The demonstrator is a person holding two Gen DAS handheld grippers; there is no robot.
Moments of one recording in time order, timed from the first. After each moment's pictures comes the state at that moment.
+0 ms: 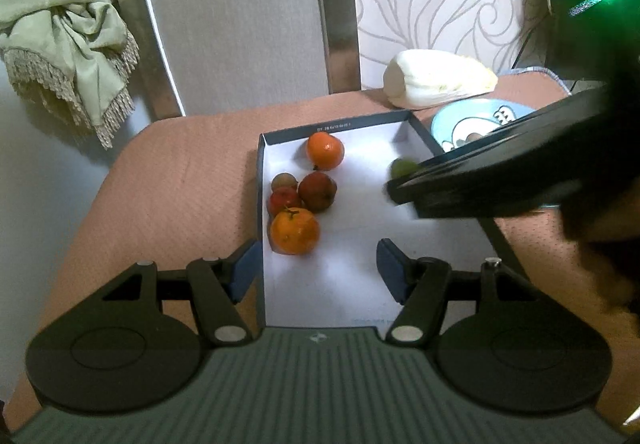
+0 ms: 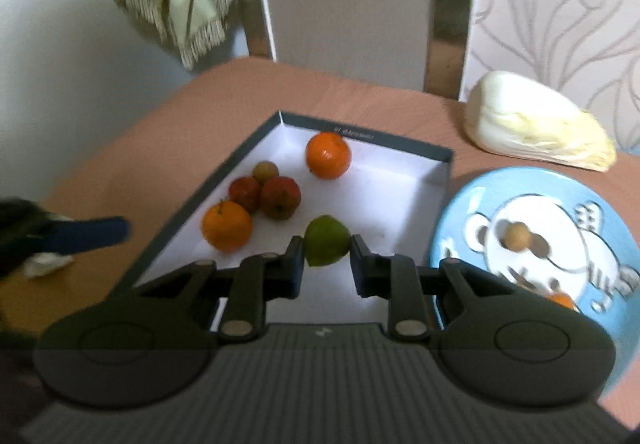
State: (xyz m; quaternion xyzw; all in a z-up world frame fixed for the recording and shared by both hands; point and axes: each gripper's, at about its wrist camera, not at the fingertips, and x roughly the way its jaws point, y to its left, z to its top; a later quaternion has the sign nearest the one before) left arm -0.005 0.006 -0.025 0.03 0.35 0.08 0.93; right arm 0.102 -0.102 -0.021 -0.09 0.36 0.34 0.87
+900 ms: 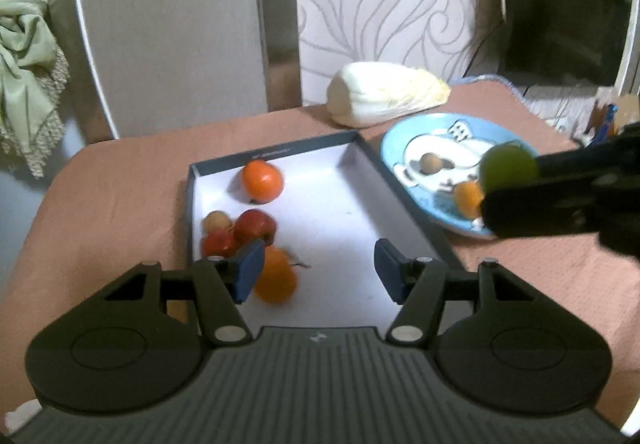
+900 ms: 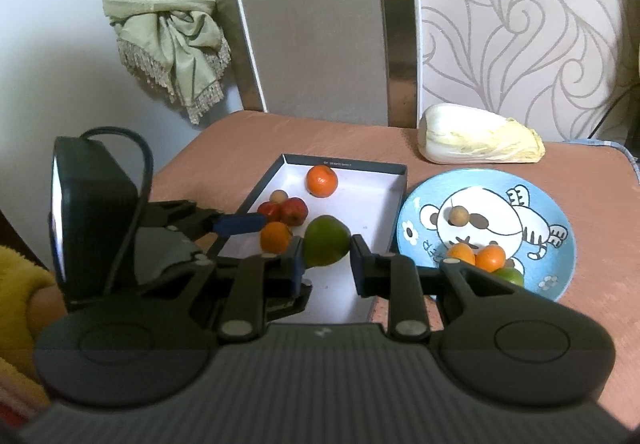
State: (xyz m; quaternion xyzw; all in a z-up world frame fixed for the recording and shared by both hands) left arm 0.035 0.006 -0.036 0.02 0.34 0.00 0.94; right arm 0.031 -0.153 0.034 -0.03 0.32 0.30 0.90
